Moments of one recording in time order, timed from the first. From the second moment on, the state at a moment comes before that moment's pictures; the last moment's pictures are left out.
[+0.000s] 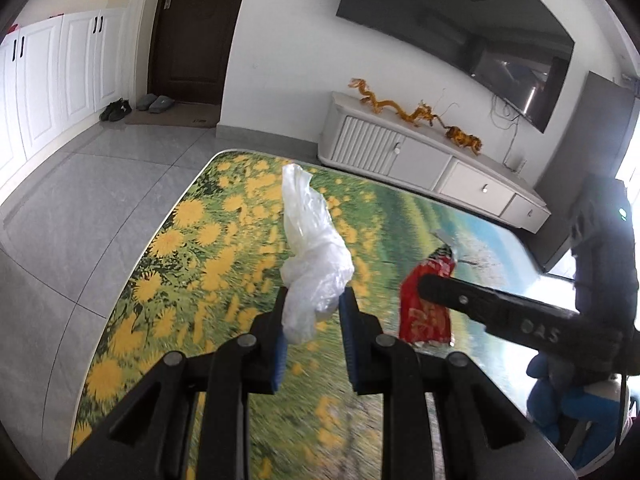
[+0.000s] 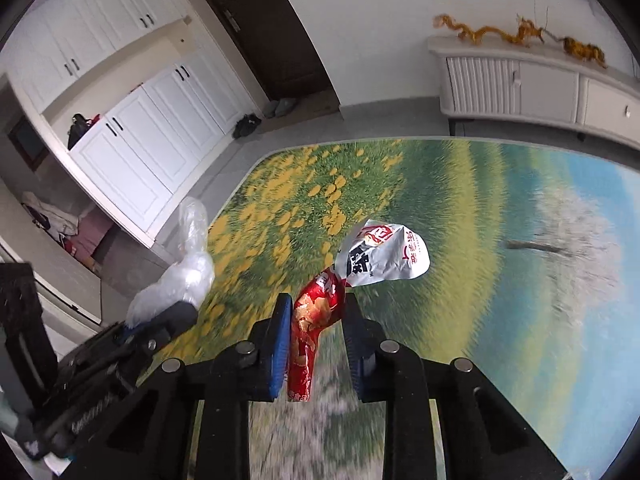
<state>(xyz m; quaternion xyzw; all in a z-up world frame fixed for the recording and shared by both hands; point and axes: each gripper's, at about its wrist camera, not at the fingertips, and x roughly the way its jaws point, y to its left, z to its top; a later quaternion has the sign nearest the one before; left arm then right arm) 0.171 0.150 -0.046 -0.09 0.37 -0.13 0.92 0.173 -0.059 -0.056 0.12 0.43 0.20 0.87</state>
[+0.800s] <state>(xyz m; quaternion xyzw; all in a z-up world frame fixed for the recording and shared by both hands) 0.037 -0.060 0.077 -0.02 0.27 -0.29 0.92 -0.045 -0.266 0.078 0.12 0.21 0.03 0.97</state>
